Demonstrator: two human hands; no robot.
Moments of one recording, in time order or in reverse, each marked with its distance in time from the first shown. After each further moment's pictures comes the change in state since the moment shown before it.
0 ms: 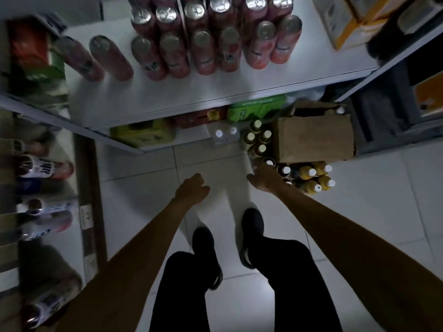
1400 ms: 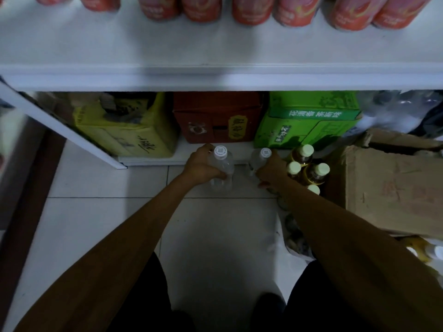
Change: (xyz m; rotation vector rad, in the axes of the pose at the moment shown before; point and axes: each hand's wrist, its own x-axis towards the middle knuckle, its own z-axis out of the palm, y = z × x) left_hand 0.295 -0.034 0.012 -0.372 0.429 0.317; right_hand 0.350 0.013 0.079 0.188 0.314 -0.099
